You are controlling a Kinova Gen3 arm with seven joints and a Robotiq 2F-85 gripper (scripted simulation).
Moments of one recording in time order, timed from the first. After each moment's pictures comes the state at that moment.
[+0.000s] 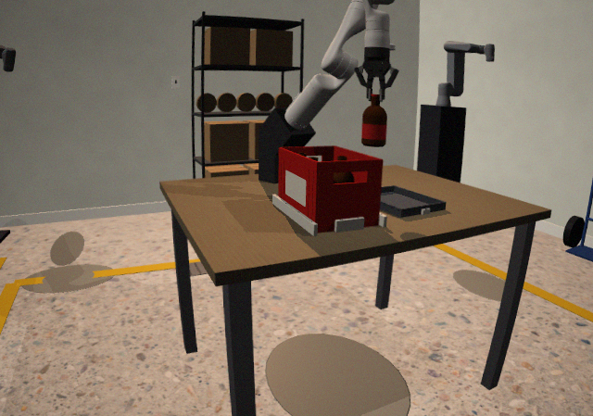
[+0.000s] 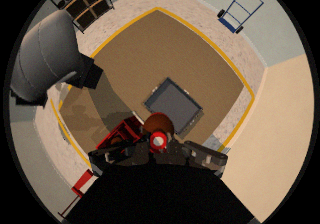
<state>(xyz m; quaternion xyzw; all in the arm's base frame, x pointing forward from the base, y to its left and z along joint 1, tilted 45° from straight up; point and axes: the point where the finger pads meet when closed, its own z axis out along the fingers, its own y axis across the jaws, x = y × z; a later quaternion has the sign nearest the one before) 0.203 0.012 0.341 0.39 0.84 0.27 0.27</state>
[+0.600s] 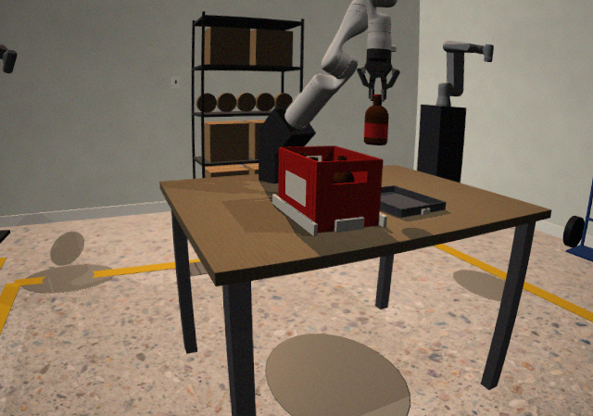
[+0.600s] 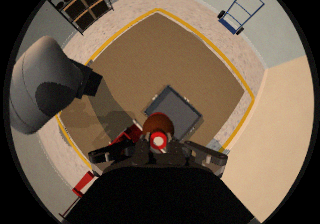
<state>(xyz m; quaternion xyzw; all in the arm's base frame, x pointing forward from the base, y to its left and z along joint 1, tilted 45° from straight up) 0.179 0.043 0.329 0.39 0.84 0.27 0.27</state>
